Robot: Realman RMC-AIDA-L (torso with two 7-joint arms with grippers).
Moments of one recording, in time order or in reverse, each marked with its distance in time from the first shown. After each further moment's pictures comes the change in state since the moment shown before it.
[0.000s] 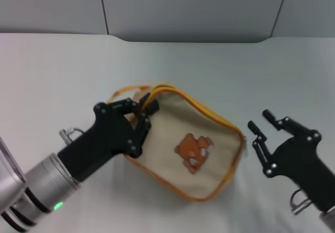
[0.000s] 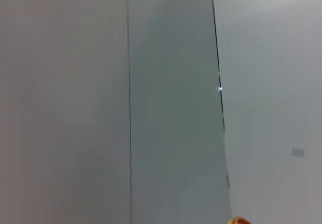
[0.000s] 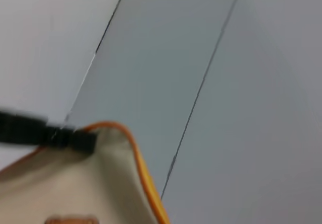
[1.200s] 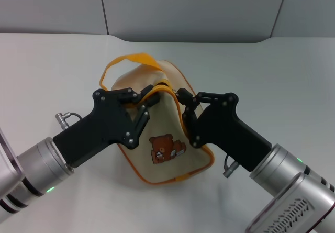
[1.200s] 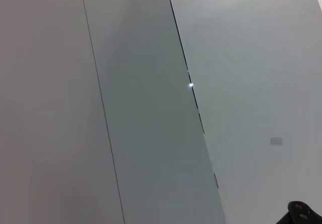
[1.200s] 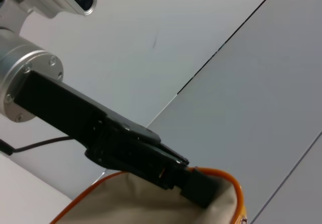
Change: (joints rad) left arm -0.045 0.000 0.037 0.131 0.009 0.045 0.023; right arm 0.285 0.010 0.000 0.159 -0.016 0.170 -0.417
